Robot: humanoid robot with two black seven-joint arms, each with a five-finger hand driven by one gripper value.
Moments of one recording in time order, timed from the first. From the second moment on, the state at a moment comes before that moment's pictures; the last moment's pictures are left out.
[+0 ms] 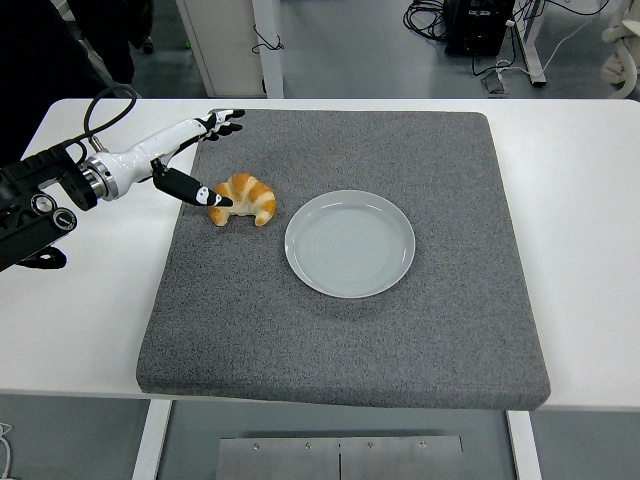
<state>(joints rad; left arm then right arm) -1.00 0.60 -0.22 -1.03 1.03 0.00 -0.32 -0.10 0.00 0.01 0.13 -0.10 0.03 0.41</state>
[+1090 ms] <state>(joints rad) -1.00 0.48 -0.10 -0.95 1.15 0.21 -0.32 -0.10 0.00 0.01 0.13 -0.10 0.03 0.41</state>
